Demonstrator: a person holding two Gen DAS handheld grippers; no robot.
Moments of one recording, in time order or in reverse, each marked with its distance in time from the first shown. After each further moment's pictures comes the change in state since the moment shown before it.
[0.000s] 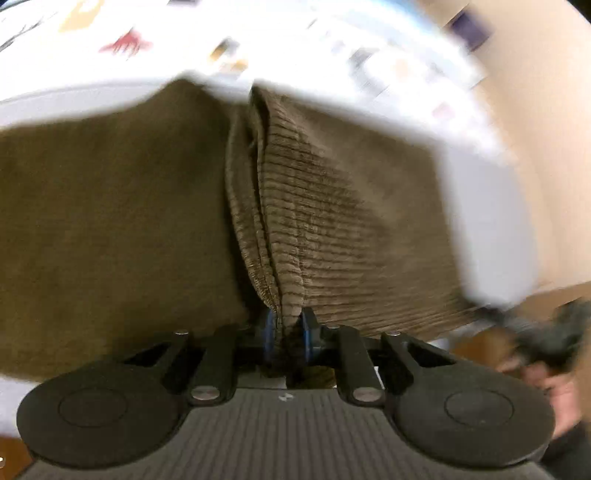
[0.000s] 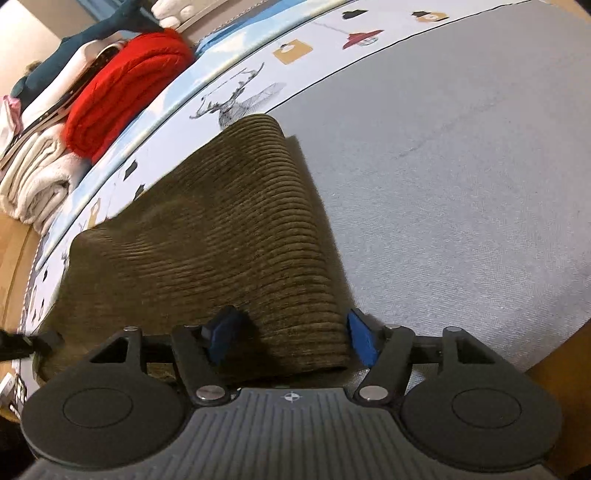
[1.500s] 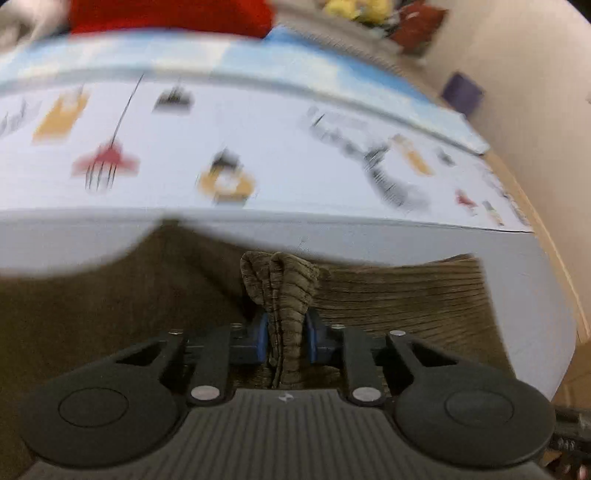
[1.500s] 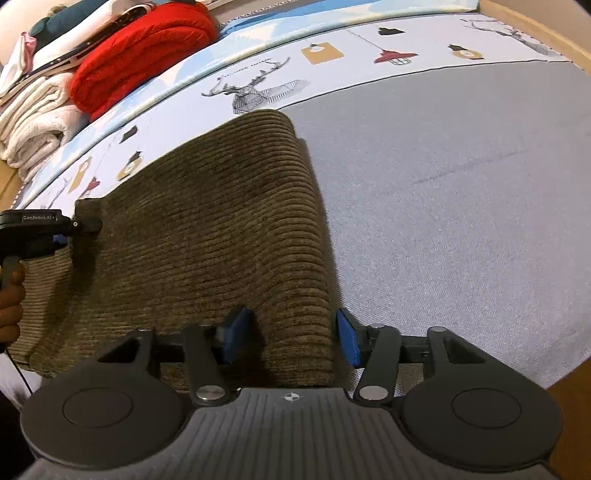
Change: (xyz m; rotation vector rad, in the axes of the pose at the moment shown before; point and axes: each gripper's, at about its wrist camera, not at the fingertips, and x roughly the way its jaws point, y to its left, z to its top) left arm 0.022 -0.007 0.073 0.076 -0.427 -0.010; right arm 0.004 0.030 -0.001 -0.244 -0.066 -0.104
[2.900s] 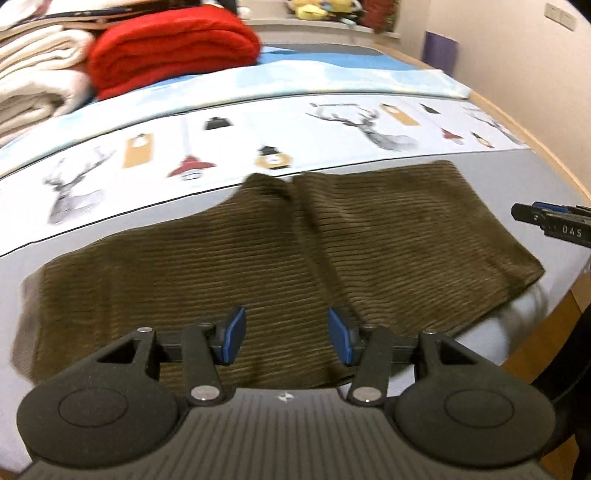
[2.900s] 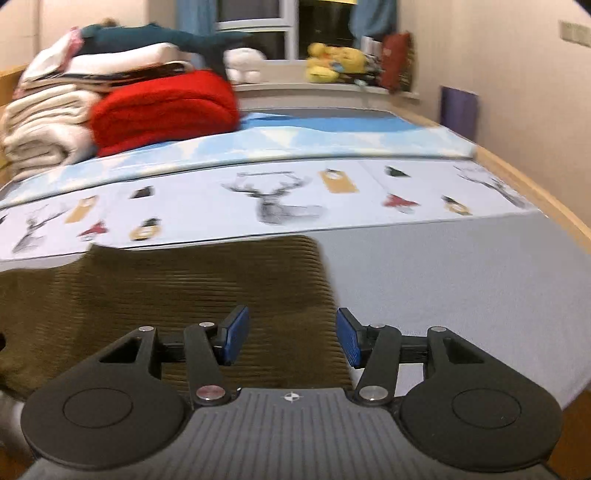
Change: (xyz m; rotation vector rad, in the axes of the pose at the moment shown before) left arm -0.139 0.006 -0.095 0.228 0.012 0.196; right arm -0.039 0.105 -0.001 -0.224 -0.297 -0.153
